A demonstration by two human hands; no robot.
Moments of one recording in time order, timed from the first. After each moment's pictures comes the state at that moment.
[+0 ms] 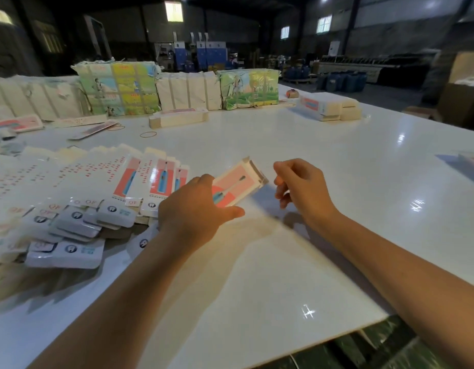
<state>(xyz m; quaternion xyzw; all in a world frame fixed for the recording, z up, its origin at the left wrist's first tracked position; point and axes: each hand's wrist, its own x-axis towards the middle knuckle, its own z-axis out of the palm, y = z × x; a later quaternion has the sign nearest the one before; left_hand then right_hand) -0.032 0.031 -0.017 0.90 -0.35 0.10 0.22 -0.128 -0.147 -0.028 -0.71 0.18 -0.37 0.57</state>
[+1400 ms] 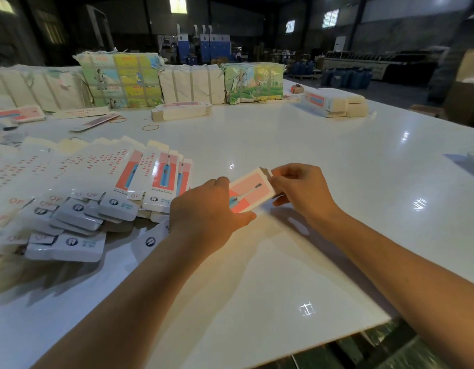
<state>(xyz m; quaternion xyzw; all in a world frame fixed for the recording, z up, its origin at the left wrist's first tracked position) -0.047 0.029 -0.021 0.91 -0.38 0.12 0.14 -0.125 -0.136 -0.024 -0.75 0.24 -0.31 0.54</state>
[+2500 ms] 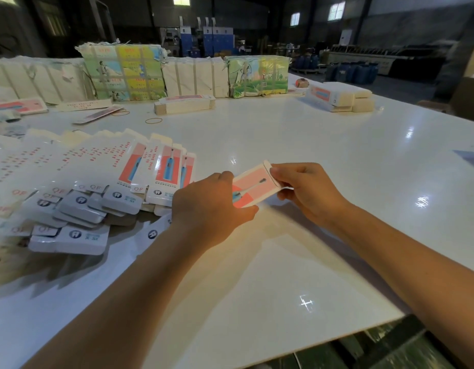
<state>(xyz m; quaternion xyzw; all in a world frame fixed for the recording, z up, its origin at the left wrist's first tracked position) -0.042 0.032 -0.023 0.89 -0.40 0.12 0.16 -0.128 -0.132 -0.022 -0.72 0.16 -0.26 0.62</state>
